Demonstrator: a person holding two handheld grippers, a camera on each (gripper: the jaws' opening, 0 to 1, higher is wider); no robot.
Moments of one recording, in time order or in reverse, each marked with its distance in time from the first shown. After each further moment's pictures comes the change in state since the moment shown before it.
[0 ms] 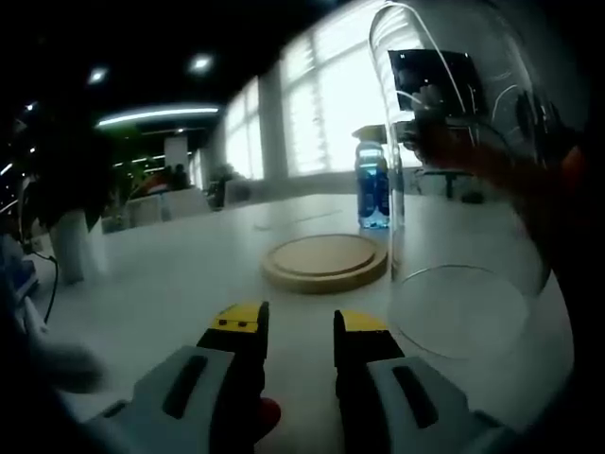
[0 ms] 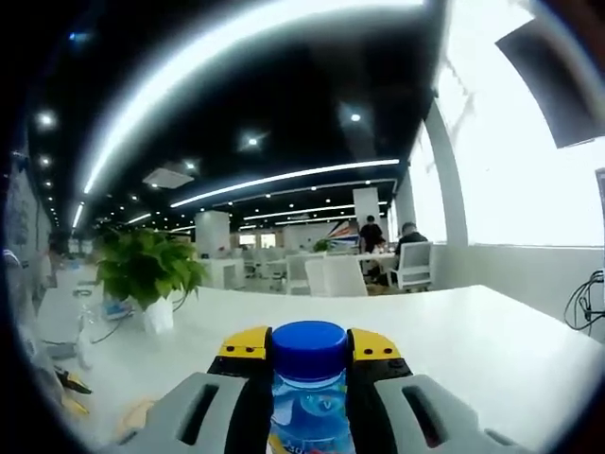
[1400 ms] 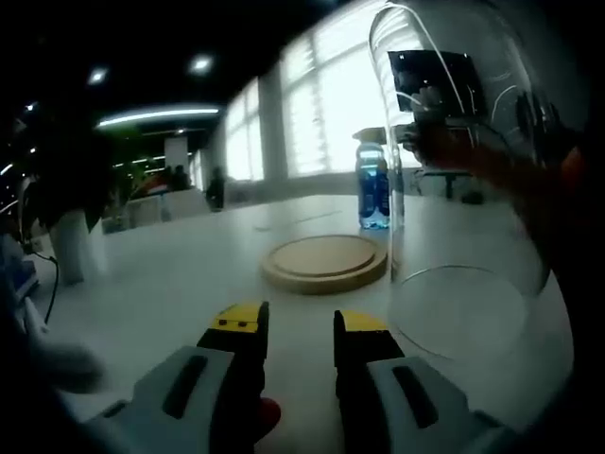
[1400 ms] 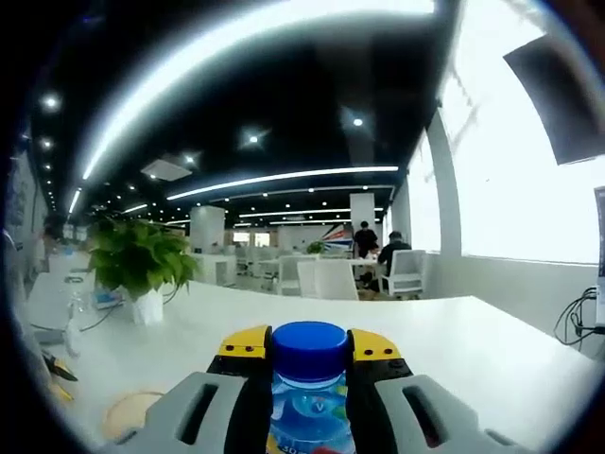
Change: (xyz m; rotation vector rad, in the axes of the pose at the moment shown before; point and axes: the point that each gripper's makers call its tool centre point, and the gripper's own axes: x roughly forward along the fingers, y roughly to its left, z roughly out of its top) left arm 0.000 0.001 0.001 0.000 -0.005 0.002; right arm 0.006 -0.009 -0.001 -0.065 -0.008 -0.027
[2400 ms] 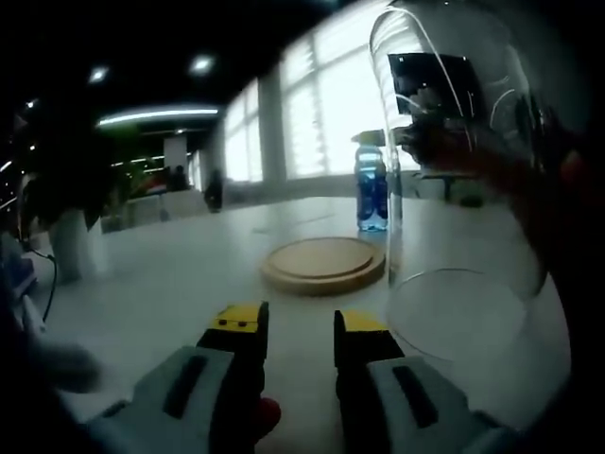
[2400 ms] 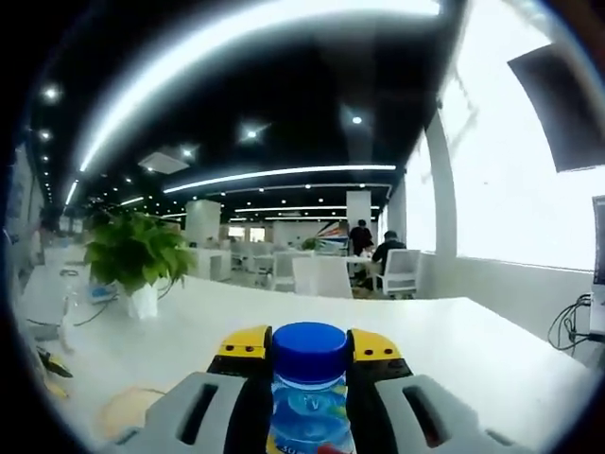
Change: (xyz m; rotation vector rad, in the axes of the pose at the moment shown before) left arm -0.001 -0.001 0.002 -0.012 -0.010 -0.010; right arm -0.006 0.002 0.001 -0.023 0.016 -0.022
